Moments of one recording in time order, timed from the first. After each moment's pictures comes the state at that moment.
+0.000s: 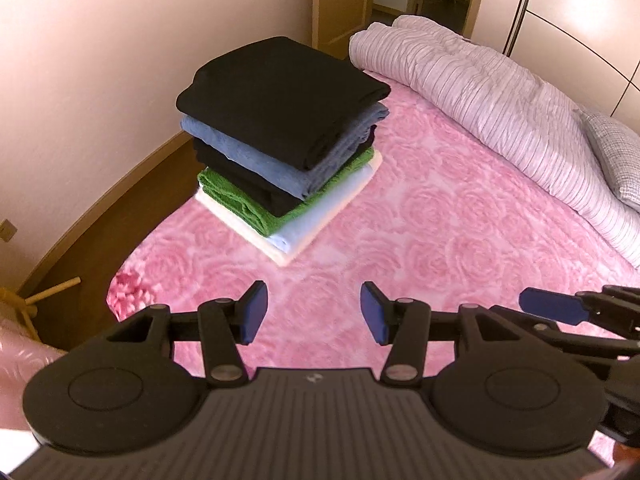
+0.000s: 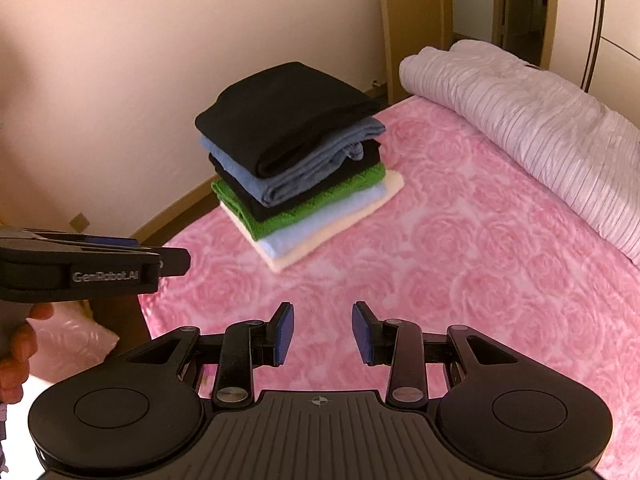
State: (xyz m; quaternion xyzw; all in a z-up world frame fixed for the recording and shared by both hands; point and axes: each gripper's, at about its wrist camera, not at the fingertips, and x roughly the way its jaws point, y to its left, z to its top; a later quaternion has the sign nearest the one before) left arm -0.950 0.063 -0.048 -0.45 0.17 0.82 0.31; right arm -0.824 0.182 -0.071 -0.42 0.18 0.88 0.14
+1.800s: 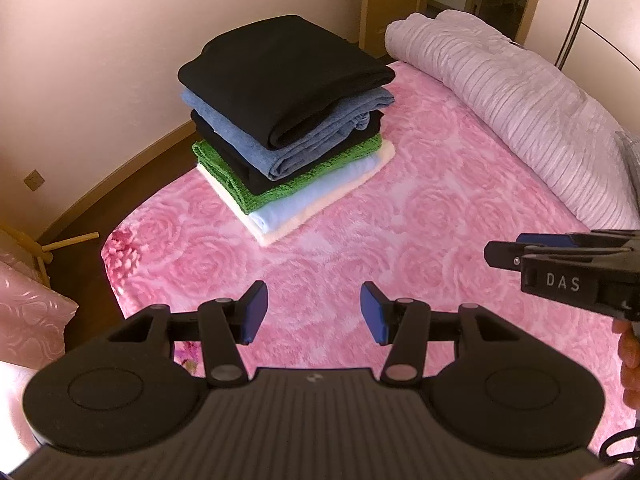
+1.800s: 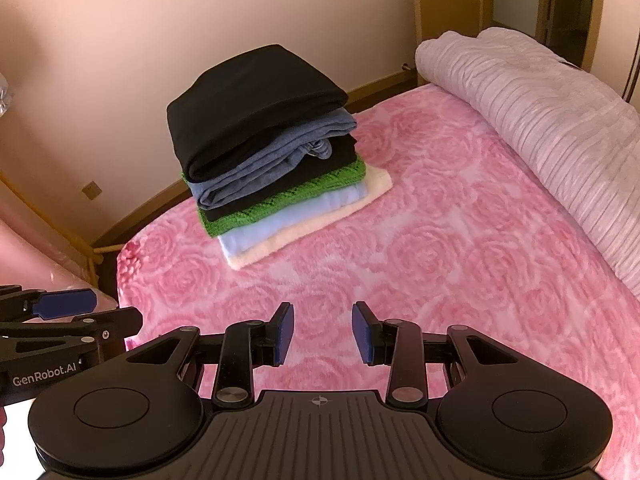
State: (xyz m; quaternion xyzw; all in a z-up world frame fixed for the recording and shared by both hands) left arm -0.910 0.140 -0.075 -0.48 0.14 0.84 0.22; right arm -0.848 0.314 -0.098 -0.46 0.16 0.87 0.07
